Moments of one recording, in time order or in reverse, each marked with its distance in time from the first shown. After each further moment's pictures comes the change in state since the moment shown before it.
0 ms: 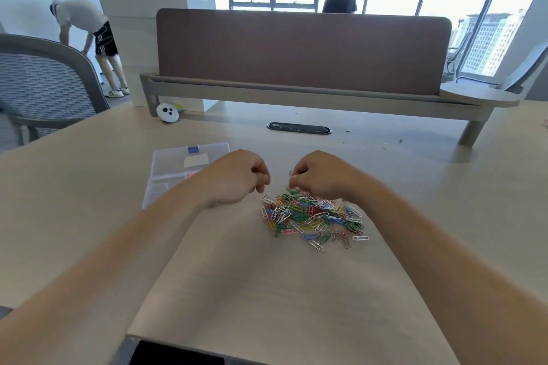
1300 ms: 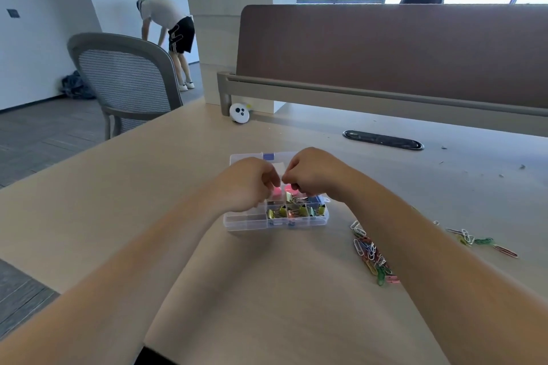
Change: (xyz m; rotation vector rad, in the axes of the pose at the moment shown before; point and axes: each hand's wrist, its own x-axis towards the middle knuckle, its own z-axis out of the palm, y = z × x) left_hand 0.001 -0.122 -0.058 0.086 0.077 -0.197; right_hand 0.123 -0.111 0.069 0.162 -0.150 0.002
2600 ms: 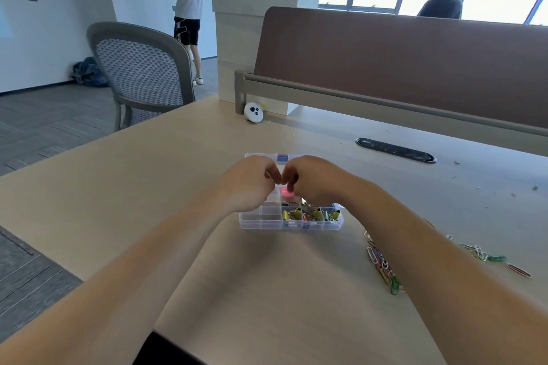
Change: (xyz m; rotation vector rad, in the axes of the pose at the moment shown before) left_hand -0.012 -0.020 -0.007 -0.102 0.122 -0.049; right_hand 0.005 -0.020 0.019 -0.389 -0.063 -0.186
